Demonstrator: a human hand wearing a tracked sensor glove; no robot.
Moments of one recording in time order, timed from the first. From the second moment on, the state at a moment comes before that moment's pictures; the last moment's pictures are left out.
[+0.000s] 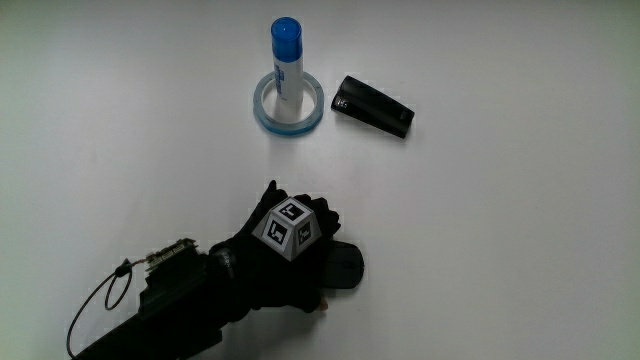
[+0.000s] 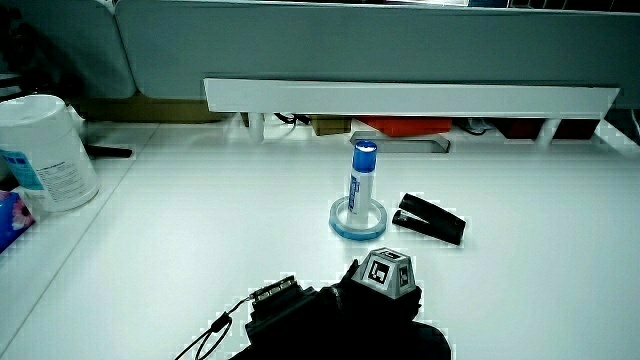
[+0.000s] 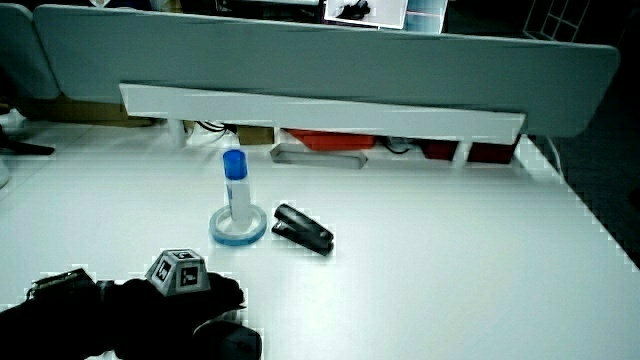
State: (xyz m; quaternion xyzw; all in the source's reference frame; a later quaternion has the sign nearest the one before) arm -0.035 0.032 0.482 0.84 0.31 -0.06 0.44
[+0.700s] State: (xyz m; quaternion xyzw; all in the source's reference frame) arm -0.029 0.033 0.458 0.85 0.36 -0.07 0.38
